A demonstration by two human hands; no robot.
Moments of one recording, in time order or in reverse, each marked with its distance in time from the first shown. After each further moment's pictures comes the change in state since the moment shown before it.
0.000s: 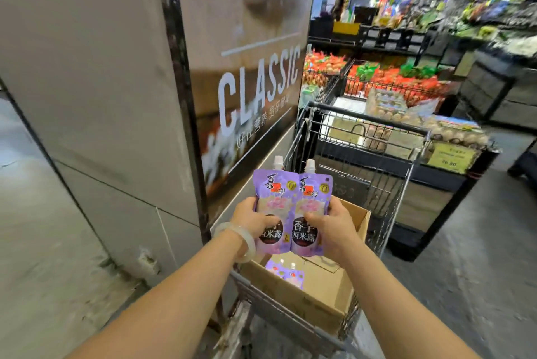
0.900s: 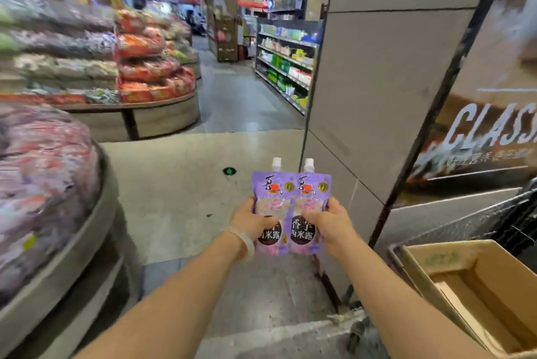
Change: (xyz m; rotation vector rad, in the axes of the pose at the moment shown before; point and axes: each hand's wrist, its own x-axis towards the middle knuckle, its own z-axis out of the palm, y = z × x) left_hand -0.423 -0.114 -0.152 -0.197 0.832 0.013; right_hand -0.334 0.048 0.160 -0.135 -0.828 0.006
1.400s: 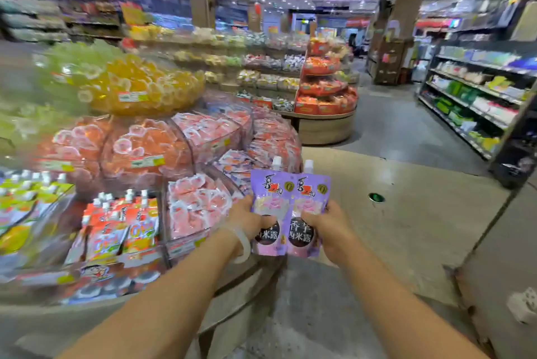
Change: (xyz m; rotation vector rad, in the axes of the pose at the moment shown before) left_hand -0.191 -0.064 -0.381 -0.156 0.584 -0.038; right_hand -0.170 0.060 0.383 -0.089 -0.630 -0.018
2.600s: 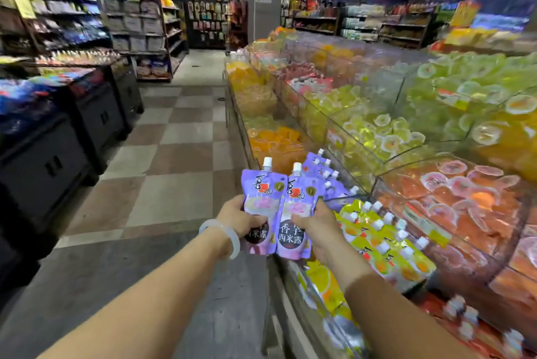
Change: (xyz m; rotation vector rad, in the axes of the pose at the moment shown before) left_hand -0.052 -0.080 -0.666 -0.165 1.017 -0.150; right_hand -0.032 0.100 0.749 -0.205 -0.999 0.114
